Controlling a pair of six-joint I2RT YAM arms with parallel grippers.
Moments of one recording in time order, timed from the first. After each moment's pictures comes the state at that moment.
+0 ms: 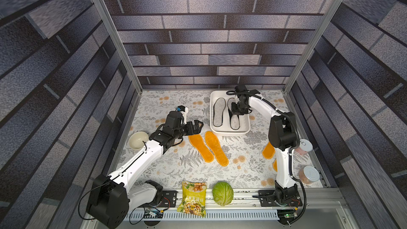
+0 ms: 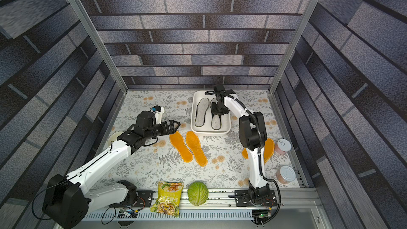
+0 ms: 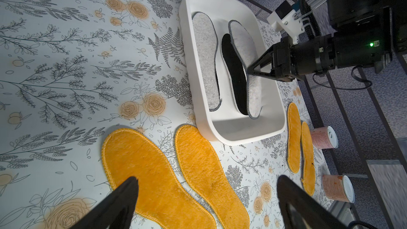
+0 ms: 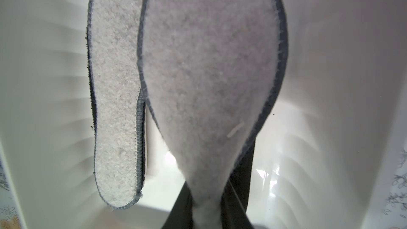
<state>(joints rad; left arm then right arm) -0.42 1.16 0.80 -0.23 0.27 -0.53 0.36 2.17 1.88 -0.96 -0.08 0.35</state>
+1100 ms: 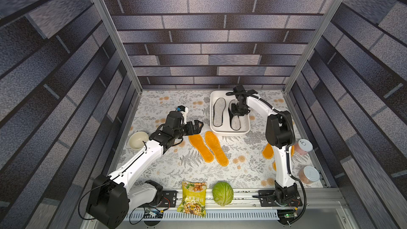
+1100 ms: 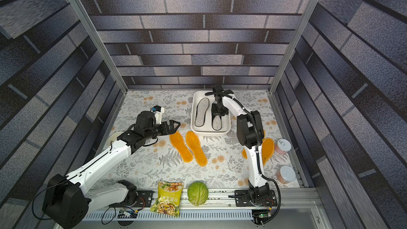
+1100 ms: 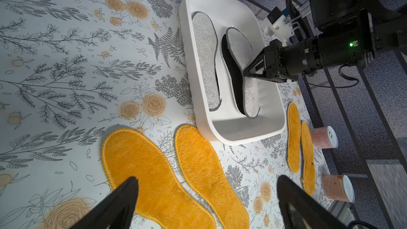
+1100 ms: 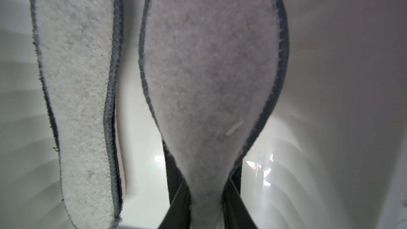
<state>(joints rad) -0.42 1.16 0.80 -0.23 0.27 -0.53 0.36 2.24 1.94 -1.00 -0.02 0.39</state>
